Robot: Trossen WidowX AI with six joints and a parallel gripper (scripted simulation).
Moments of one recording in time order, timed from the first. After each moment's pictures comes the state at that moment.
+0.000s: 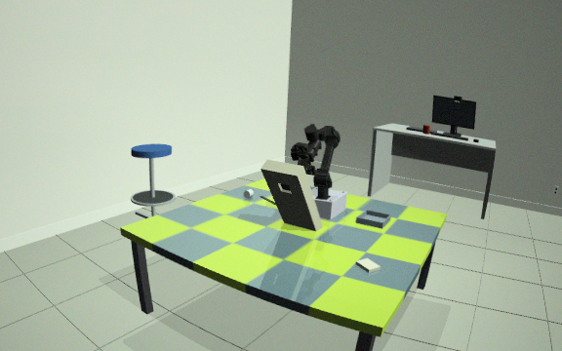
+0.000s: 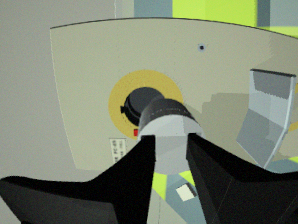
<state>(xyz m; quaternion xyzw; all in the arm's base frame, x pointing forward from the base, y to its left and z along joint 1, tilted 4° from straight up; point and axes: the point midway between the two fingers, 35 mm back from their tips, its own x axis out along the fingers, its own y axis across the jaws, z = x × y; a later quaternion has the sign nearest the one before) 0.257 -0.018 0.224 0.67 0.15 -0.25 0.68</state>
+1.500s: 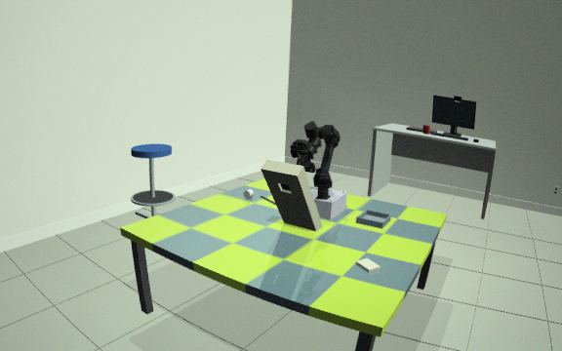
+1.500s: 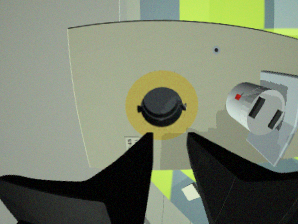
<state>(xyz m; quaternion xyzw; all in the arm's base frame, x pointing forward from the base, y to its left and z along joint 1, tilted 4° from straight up) 0.262 -0.018 0.239 0.67 0.15 -0.25 0.68</state>
